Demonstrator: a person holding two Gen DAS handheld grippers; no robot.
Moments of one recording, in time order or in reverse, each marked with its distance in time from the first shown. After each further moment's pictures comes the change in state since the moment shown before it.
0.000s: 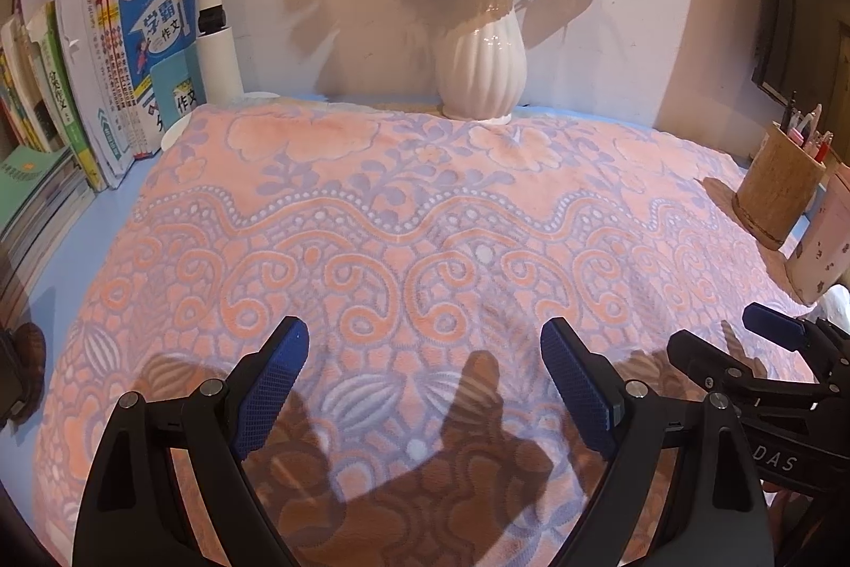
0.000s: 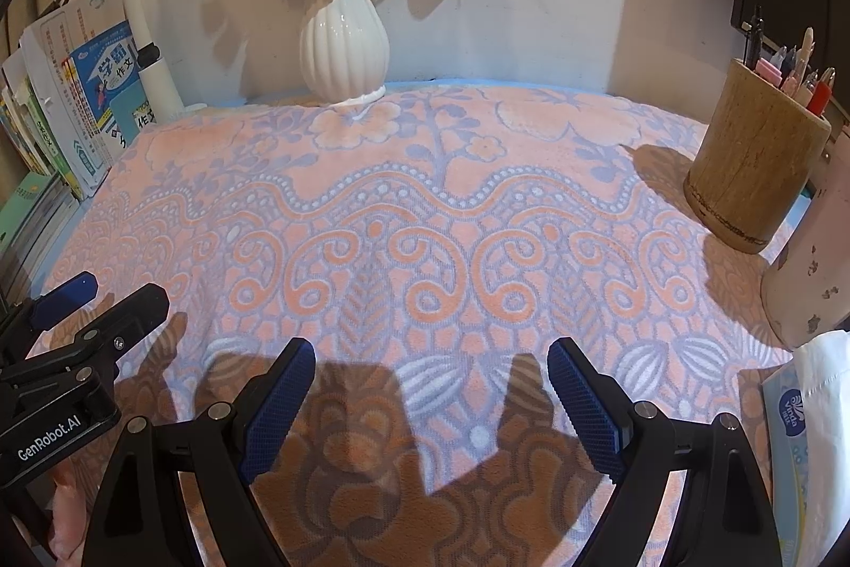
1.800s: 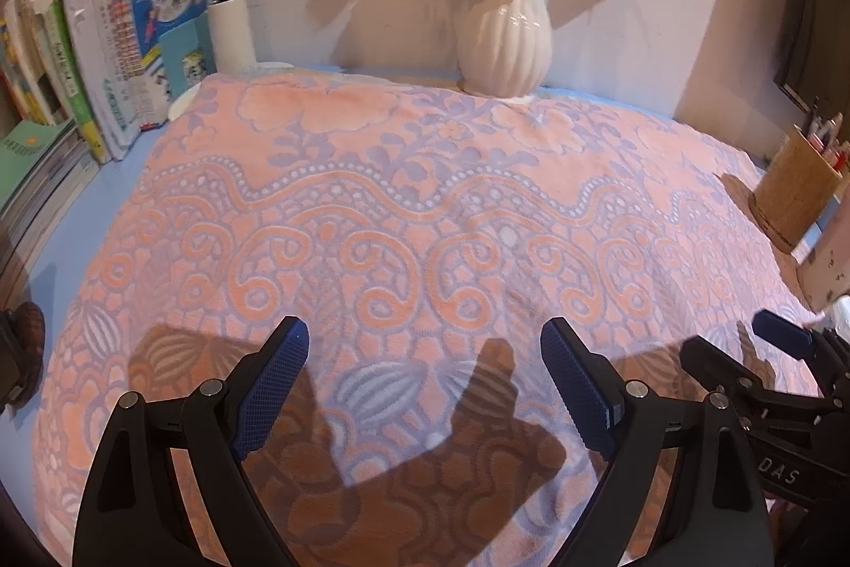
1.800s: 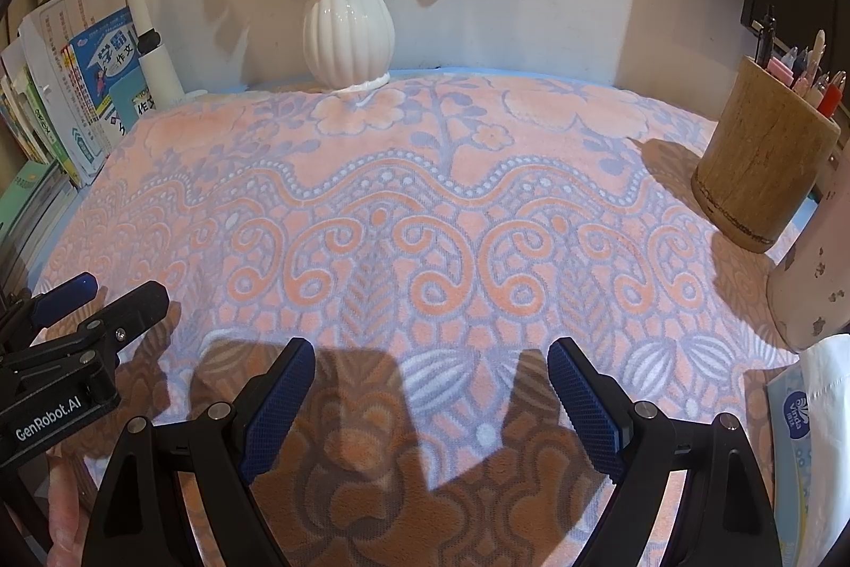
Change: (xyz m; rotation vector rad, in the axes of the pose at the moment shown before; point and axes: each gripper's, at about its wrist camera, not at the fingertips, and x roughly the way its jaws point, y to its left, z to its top) left arm 0.006 0.009 0.000 -0.049 0.055 0.031; right arm 0.004 0.001 -0.002 -0.028 0.029 0.013
